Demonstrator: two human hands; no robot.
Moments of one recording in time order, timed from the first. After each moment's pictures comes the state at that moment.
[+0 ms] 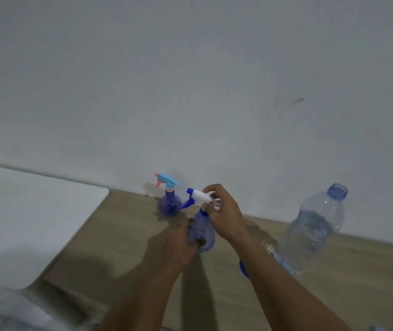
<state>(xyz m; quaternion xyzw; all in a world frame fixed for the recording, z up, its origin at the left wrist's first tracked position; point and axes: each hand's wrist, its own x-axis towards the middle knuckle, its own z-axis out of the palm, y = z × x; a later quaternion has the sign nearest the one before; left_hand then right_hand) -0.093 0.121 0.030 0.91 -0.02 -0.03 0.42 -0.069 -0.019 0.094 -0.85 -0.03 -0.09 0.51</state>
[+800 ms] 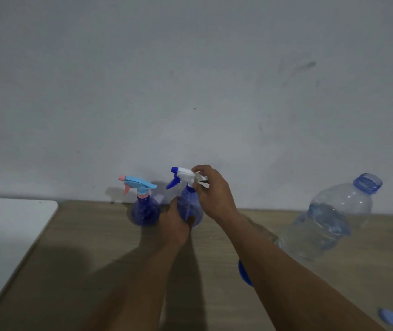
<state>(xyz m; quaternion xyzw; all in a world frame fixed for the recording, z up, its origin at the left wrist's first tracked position) 0.036 0.092 -0.017 0.89 -0.01 -0.04 0.46 0.039 -0.029 0.048 -0.88 0.03 -0.15 0.46</state>
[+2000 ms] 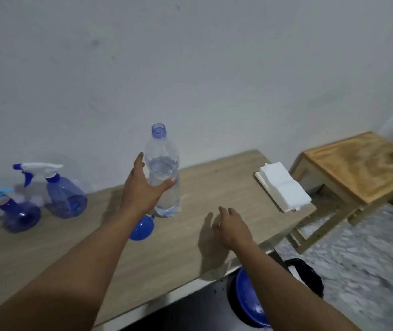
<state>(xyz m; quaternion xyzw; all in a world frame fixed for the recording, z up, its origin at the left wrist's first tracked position) -0.110 -0.110 0.072 0.83 -0.21 -0.07 0.51 -0.279 -0.293 -0.021 -0.92 0.33 0.07 0.22</state>
